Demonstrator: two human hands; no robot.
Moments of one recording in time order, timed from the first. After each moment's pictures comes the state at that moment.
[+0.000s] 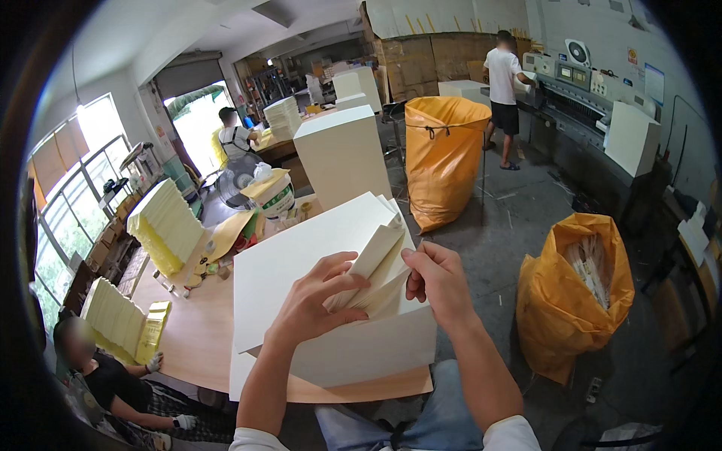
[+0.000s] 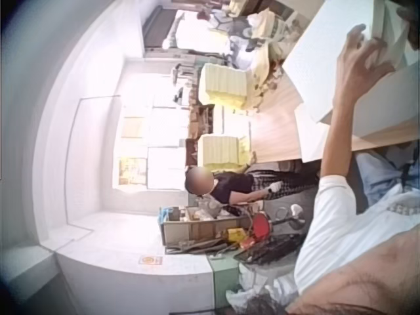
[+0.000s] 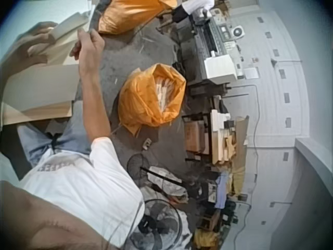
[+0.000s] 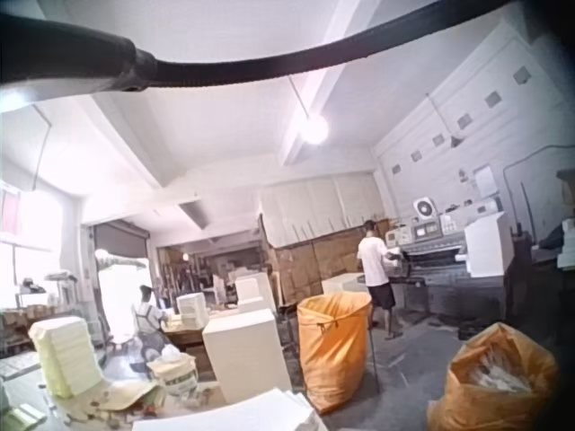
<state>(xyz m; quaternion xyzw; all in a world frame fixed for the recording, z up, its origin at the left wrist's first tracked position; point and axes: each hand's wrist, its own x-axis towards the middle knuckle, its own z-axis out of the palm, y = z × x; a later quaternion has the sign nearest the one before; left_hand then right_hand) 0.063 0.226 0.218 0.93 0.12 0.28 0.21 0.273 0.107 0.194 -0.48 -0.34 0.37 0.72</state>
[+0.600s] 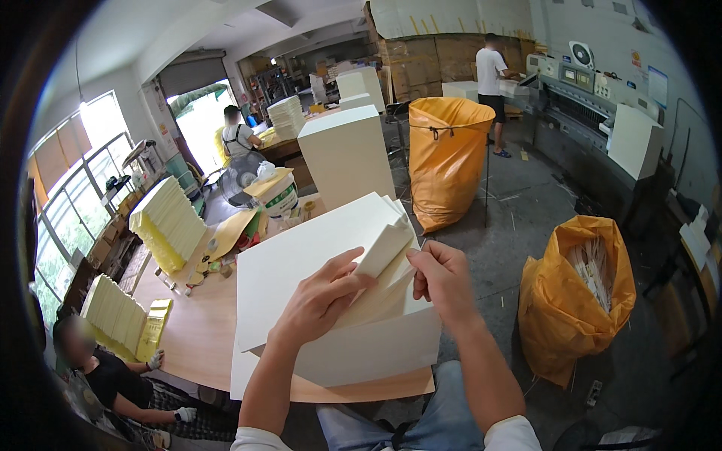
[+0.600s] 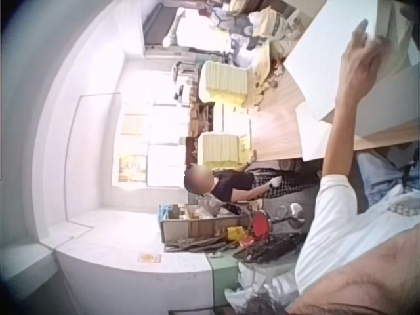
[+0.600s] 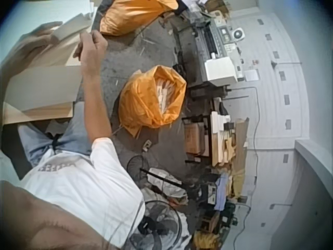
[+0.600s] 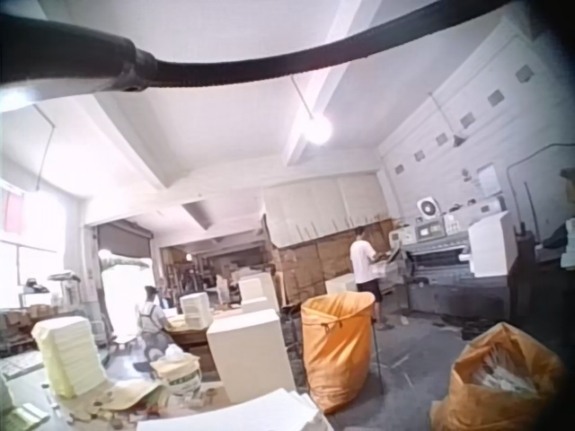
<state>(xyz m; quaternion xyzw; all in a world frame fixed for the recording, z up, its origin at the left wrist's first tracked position) 0.062 0.234 0.209 0.93 0.10 0.29 0.19 0.266 0.110 0.194 -0.52 -0.38 0.29 0.71</state>
